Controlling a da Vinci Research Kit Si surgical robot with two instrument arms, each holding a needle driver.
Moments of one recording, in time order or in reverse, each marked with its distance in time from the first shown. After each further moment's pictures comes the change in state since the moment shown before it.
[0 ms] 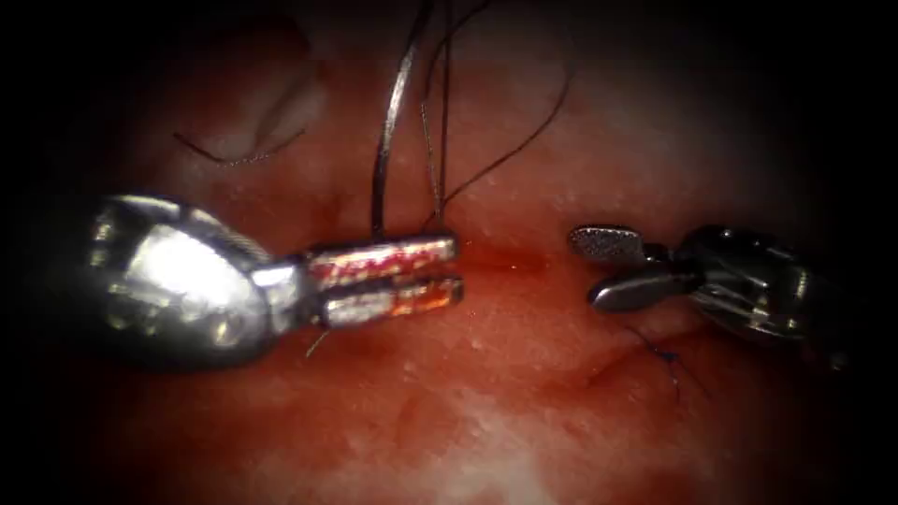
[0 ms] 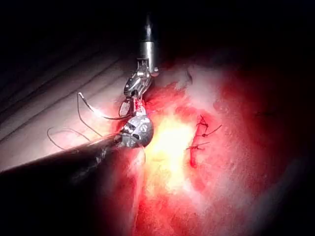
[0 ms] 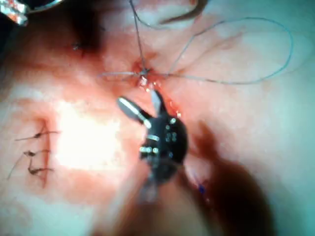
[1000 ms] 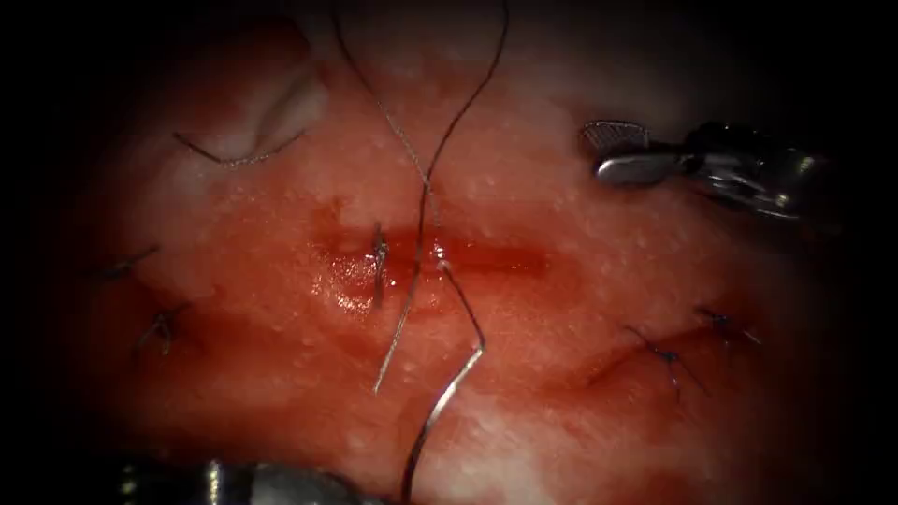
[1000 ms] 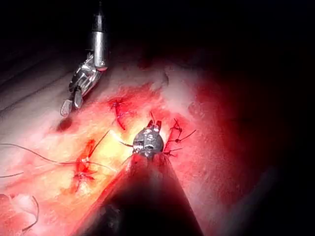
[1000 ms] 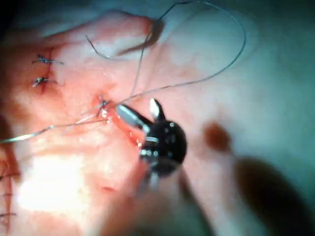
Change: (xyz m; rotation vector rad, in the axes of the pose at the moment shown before) right arm 0.004 0.006 -0.001 -0.052 -0.011 0.142; left arm 0.001 0.009 0.003 -0.407 -0.107 -0.527
